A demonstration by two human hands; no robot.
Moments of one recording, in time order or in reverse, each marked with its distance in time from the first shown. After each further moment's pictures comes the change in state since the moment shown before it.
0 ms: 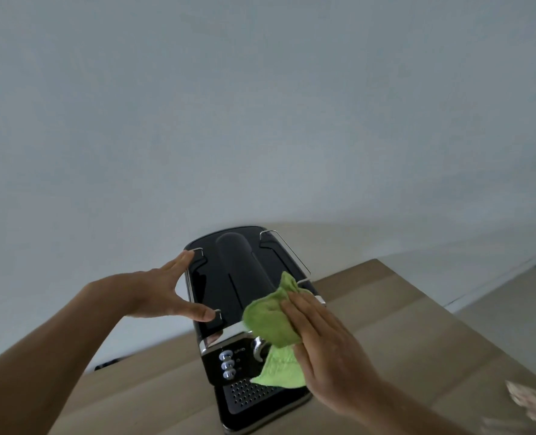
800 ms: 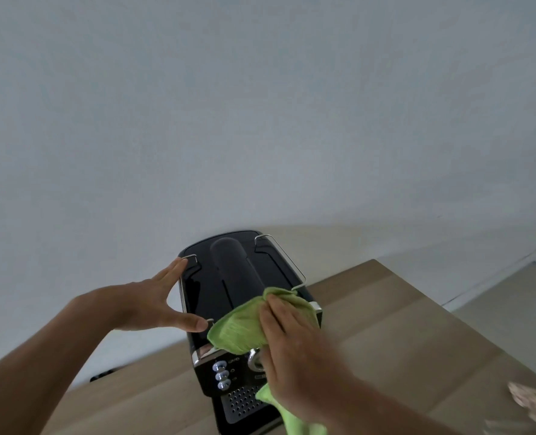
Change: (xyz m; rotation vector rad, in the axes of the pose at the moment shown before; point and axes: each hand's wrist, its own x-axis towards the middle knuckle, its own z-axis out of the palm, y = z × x) left_hand 0.001 0.000 -0.001 -0.017 -0.032 0.028; right_hand 0.028 -0.035 -0.005 -0.141 -0.139 0.119
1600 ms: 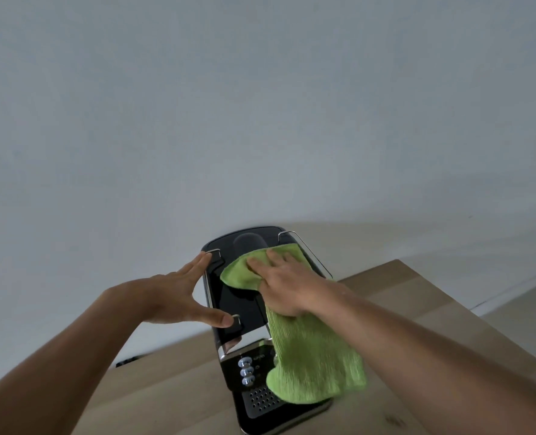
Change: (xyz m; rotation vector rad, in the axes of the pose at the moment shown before) left_hand -0.003 0.001 0.001 0.062 0.029 -0.040; right_hand 0.113 0.007 0.000 0.078 -0.580 0.089
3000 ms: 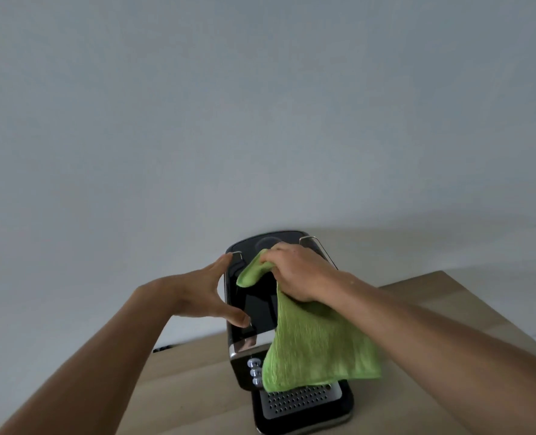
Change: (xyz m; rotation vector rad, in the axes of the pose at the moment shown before) left_hand -0.002 0.018 0.001 -0.173 0.072 -0.037; right_hand 0.026 0.014 -0.011 0.064 0.287 -0.335
